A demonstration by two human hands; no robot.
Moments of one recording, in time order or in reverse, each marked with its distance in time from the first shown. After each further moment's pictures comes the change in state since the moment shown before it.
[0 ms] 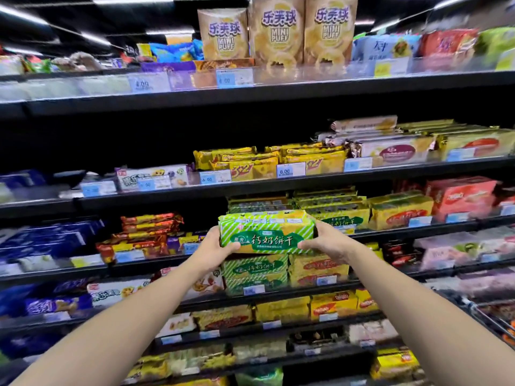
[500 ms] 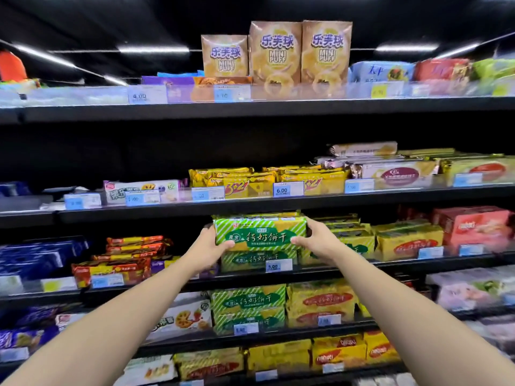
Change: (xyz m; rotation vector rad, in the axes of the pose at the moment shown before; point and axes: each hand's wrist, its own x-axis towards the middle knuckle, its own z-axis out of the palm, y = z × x) left_hand 0.075 -0.007 -0.001 0.259 0.090 0.054; right_hand 0.066 -0.004 -0.016 -0.134 0.267 -0.170
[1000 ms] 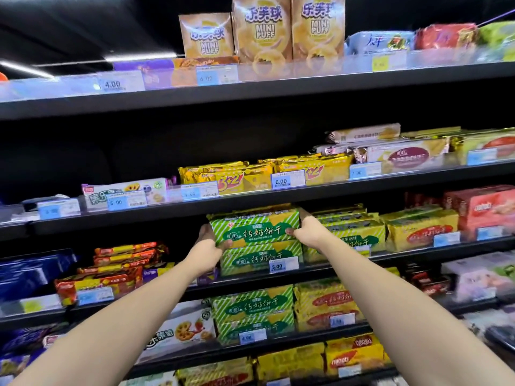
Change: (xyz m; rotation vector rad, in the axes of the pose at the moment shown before) left_hand 0.044 -0.032 0.032 0.100 0.025 -0.099; right_hand 0.059 0.016 0.032 -0.153 0.037 0.083
